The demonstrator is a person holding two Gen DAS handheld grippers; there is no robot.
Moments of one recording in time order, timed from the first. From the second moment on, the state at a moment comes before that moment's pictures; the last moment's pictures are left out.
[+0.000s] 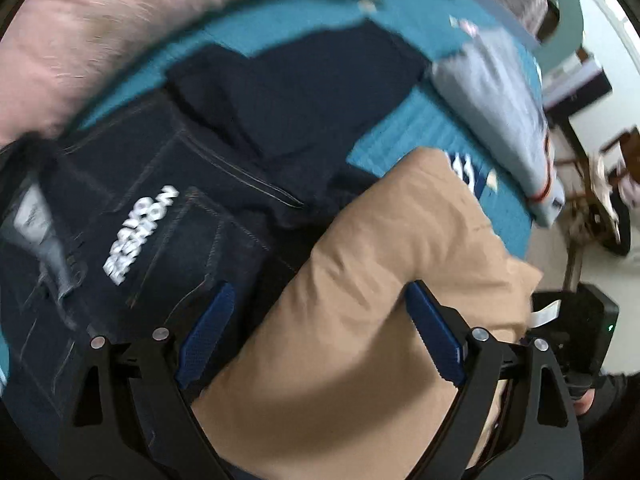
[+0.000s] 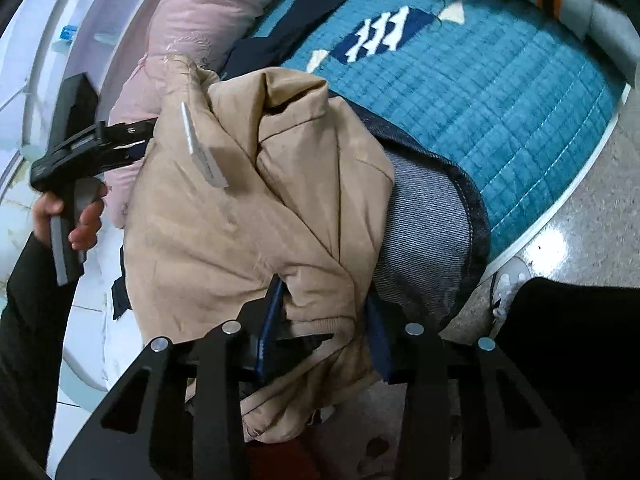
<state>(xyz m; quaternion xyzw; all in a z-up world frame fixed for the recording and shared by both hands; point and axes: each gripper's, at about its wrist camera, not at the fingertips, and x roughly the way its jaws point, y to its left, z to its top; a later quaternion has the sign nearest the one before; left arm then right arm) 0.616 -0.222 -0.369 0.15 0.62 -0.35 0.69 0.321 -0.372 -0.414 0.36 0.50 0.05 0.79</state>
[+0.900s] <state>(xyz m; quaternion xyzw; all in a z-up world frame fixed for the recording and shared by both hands) 0.589 -0.241 -0.397 0.17 0.62 -0.45 0.62 0.318 -0.393 -0.425 0.40 0.51 0.04 0.76</state>
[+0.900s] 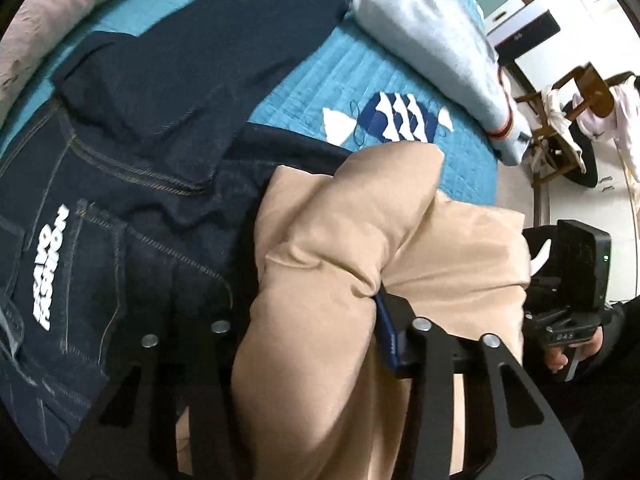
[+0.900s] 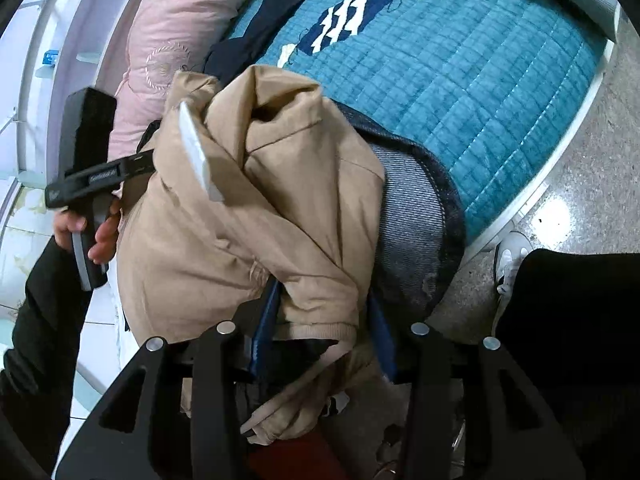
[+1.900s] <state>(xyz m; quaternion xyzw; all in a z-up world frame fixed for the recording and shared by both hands) 0.556 -0.169 -0.345 0.09 0.56 -0.41 0.71 0.308 -0.359 -0.373 0.32 0.46 0.10 0.82</state>
